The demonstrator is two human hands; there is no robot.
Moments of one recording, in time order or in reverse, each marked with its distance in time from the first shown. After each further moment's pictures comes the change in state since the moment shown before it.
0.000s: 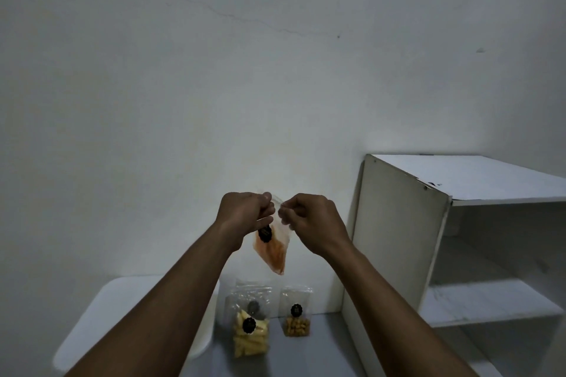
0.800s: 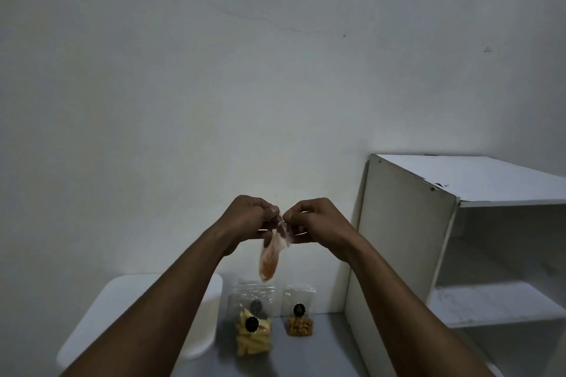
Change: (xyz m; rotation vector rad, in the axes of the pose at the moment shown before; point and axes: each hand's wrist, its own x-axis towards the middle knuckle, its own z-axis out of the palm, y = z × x) left_hand 0.006 -0.007 -0.014 0.319 -0.227 0.054; right_hand 0.003 -0.006 -0.011 0.496 -0.288 0.314
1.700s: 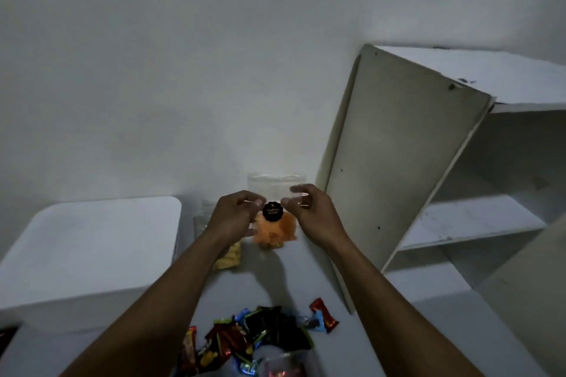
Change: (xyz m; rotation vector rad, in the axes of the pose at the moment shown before) left_hand 0.045 -0.158 0.082 -0.077 0.043 -0.185; right_hand 0.009 0.183 -0.019 -0.106 0.313 0.159
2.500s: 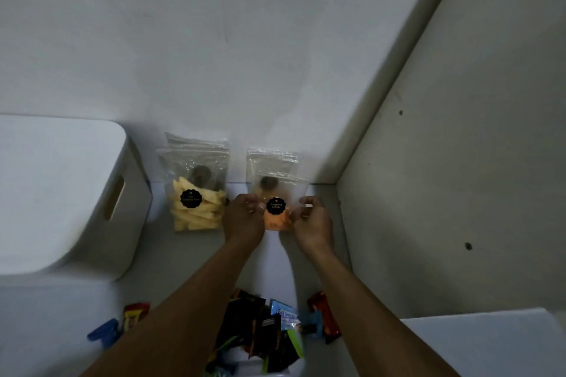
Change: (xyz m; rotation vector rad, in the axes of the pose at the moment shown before) left_hand 0.129 -0.229 0.099 0.275 0.373 -0.214; right_hand 0.091 0.249 0.068 -0.184 0.031 0.404
